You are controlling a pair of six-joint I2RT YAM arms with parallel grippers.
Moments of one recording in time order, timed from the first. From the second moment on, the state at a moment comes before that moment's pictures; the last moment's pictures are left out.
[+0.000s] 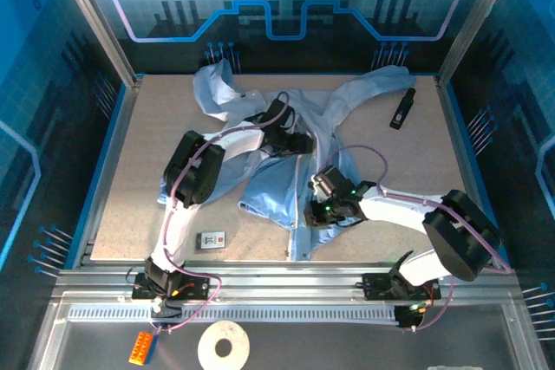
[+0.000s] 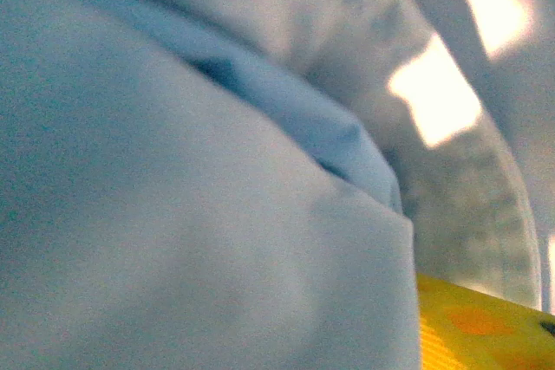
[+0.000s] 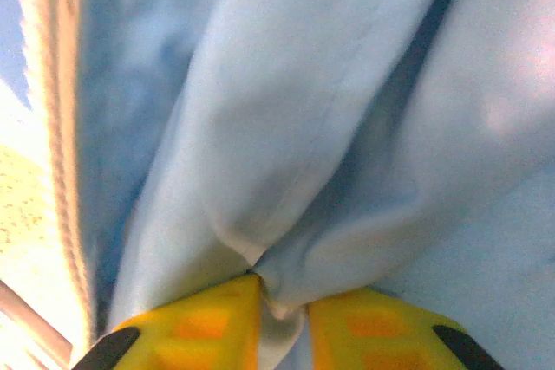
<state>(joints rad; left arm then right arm) -0.48 2.15 1.51 -0.36 0.39 -0.51 0.71 1.44 0.69 -0.37 -0.27 0.53</state>
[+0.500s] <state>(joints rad) -0.32 1.59 0.98 -0.30 0.35 -0.53 0.56 1.72 1.32 -0.61 -0.26 0.30</state>
